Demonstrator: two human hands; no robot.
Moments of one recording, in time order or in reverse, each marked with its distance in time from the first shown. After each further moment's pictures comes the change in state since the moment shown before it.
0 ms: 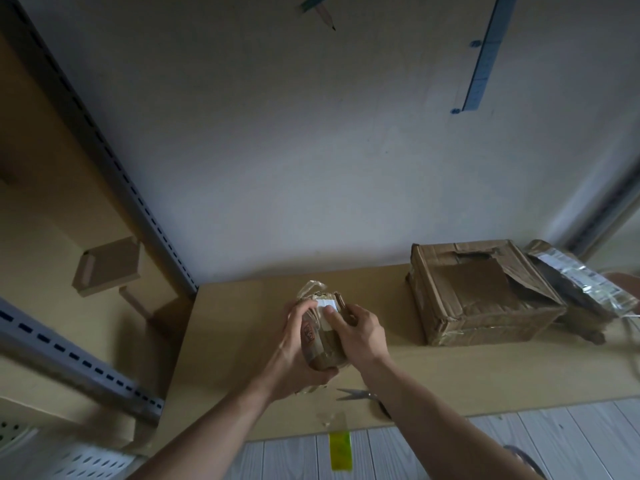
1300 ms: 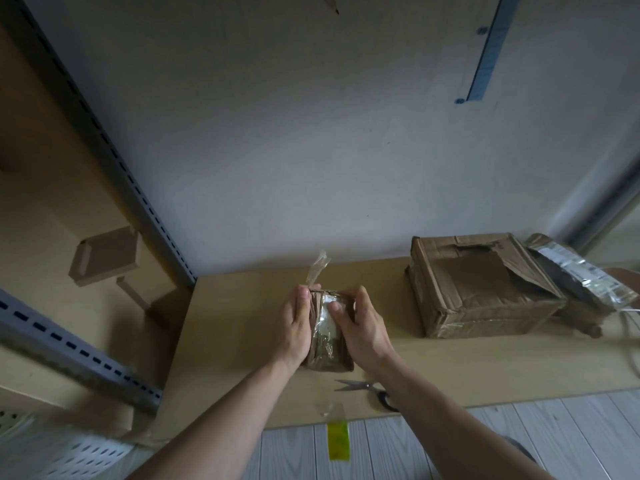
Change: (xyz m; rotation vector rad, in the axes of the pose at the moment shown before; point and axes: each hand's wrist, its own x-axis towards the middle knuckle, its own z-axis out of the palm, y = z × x) left_hand 0.033 0.003 0.025 -0.448 0.412 -0.243; right_hand -0.011 0.003 -0.014 -0.007 -0.096 -0.245
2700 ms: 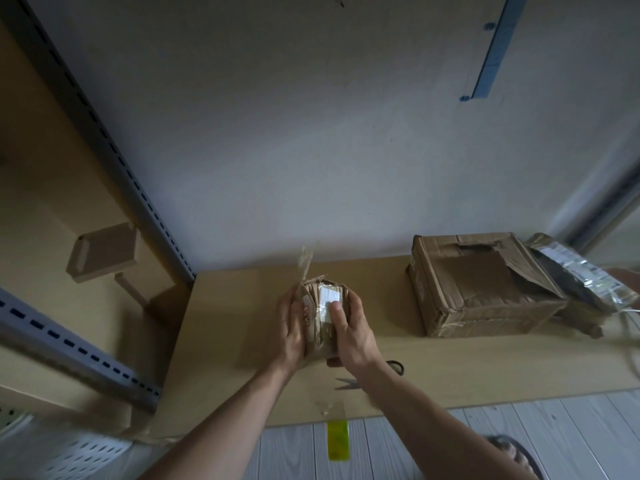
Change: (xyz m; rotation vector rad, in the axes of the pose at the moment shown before) left_hand -0.007 -0.018 -0.009 0.025 0.020 0.072; right_hand -0.003 0.003 0.028 0.192 -0.049 0.279
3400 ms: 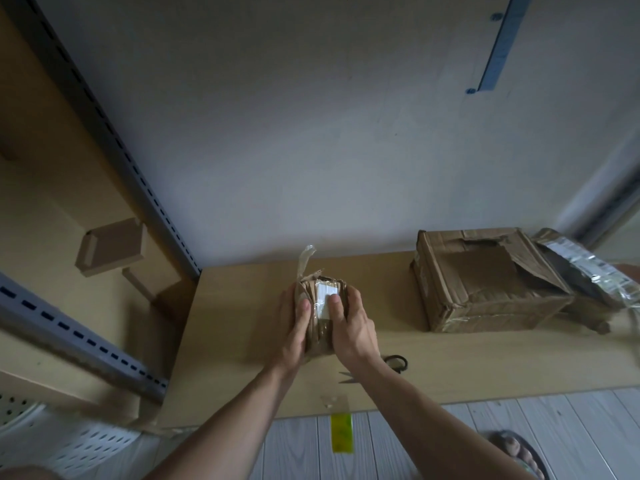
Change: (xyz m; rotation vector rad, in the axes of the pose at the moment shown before) left_hand -0.011 -0.004 -0.011 0.035 -0.051 -0.162; right_hand -0.001 -0.004 0.006 -0.232 0.101 -0.093
